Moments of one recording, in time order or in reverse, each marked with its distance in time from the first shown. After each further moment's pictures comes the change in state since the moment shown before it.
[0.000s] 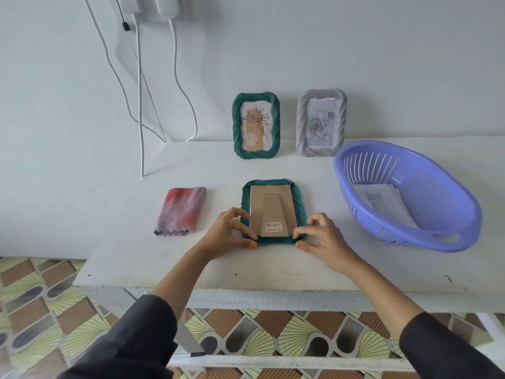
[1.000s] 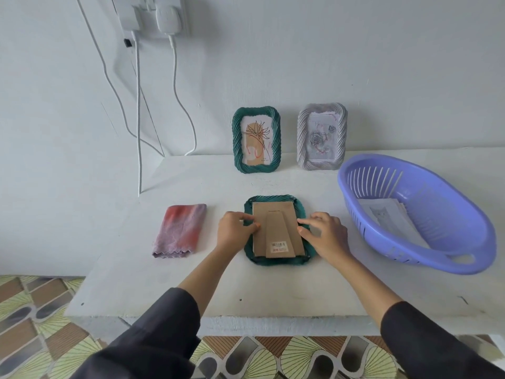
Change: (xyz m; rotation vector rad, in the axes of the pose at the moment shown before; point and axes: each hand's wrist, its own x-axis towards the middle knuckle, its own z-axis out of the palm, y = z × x) left_hand 0.055 0.011 0.008 -0.082 0.375 -0.289; right_hand 0.050 0.003 0.005 -0.146 0.187 0.290
